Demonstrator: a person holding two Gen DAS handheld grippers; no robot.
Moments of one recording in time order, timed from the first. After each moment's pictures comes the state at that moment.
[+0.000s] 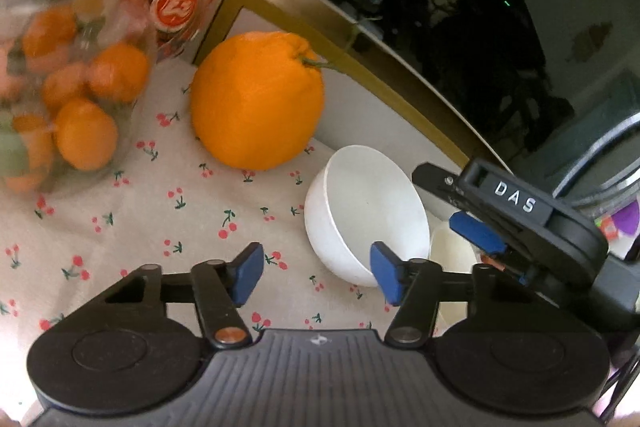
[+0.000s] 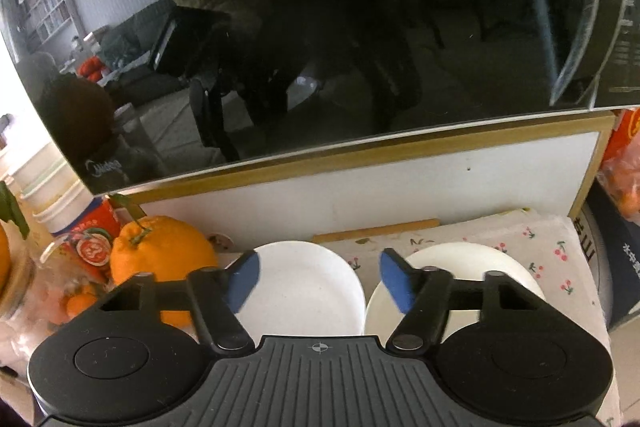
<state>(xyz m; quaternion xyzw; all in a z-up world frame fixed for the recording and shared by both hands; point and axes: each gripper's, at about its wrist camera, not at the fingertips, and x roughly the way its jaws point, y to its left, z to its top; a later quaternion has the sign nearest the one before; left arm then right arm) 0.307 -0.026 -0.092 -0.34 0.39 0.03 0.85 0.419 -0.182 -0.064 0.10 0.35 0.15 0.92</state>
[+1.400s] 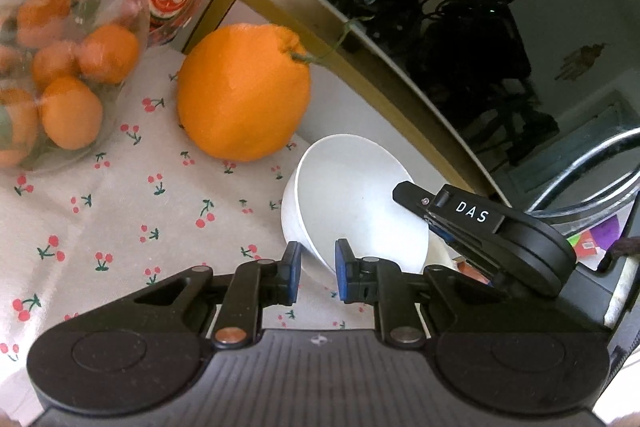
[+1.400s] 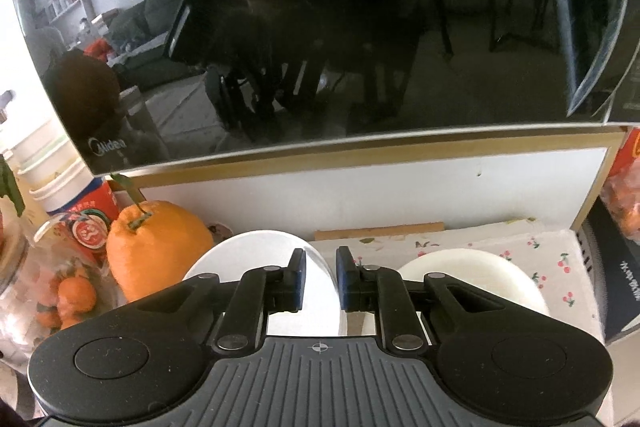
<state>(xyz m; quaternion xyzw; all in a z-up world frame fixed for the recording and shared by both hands) 0.294 -0.028 -0.080 -0.37 0.38 0.01 0.85 0.416 -0.173 -0.064 0.07 0.34 0.16 0.92</state>
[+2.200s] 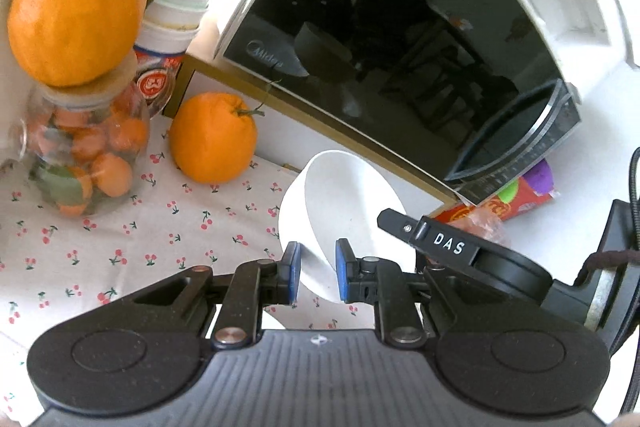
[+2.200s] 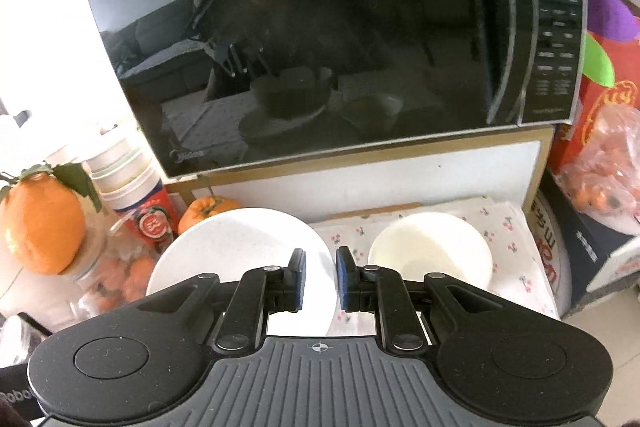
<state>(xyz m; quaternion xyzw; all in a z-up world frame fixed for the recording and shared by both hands) 0.227 -0.023 -0.003 -0.29 0.36 -0.04 0.88 0.319 -0.188 -0.009 0.10 0.33 0.13 0.93</state>
